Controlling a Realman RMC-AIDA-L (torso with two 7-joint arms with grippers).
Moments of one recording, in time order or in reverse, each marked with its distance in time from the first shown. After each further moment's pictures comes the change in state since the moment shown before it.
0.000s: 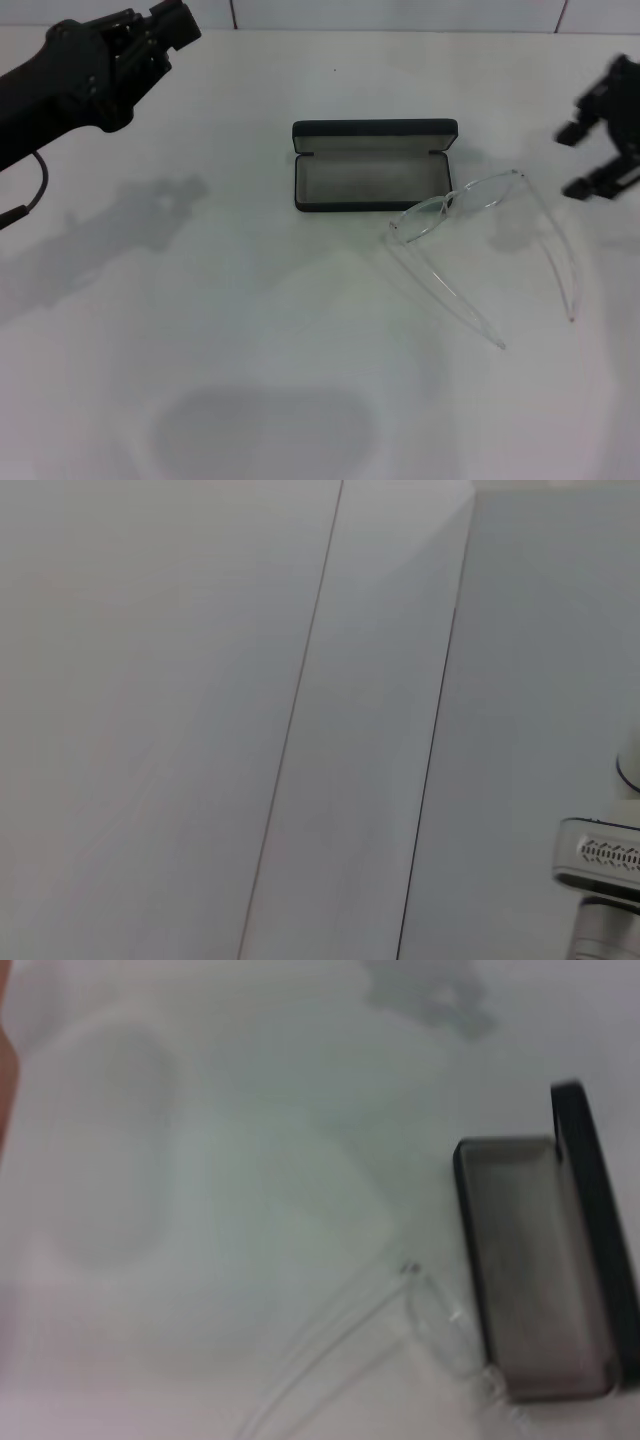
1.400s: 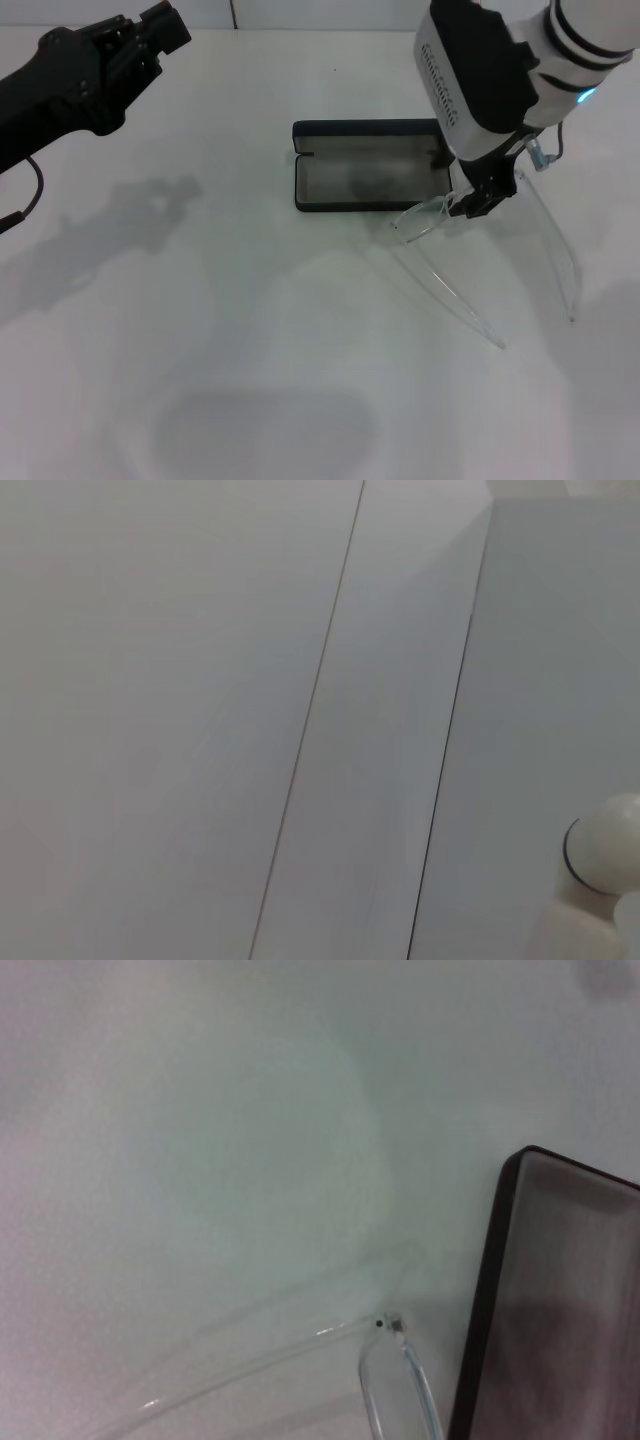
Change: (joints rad) left arm 0.002 0.000 -0.015 -0.029 -0.003 0.006 0.004; right arm 0.181 0.105 -0.383 0.497 -0.040 0.603 -0.220
